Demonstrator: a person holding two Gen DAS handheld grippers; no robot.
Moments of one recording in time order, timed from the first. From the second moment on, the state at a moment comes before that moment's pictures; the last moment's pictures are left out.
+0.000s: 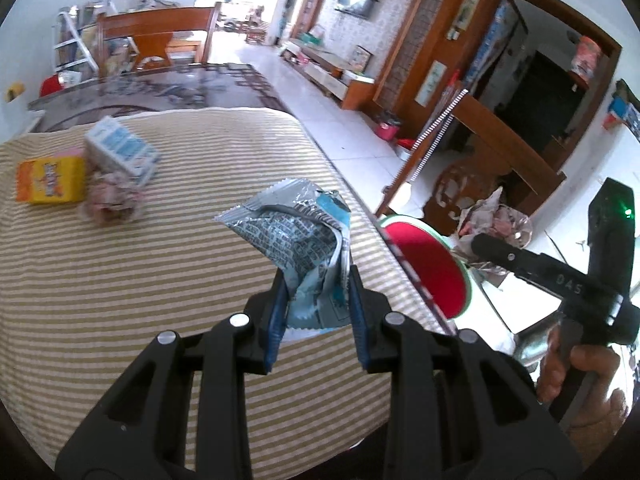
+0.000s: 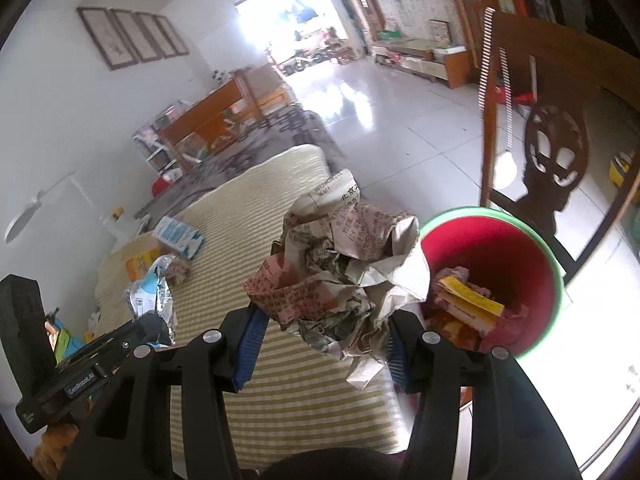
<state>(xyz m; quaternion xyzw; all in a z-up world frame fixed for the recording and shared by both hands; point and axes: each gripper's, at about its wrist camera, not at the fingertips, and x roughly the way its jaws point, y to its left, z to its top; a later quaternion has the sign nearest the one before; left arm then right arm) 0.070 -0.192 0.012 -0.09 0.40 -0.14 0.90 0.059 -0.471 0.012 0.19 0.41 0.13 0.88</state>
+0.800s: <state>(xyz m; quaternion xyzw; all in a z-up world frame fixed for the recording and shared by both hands) 0.116 -0.260 -0.025 -0.09 0.47 -0.20 0.86 0.062 -0.547 -0.046 0.25 0.44 0.04 0.86</state>
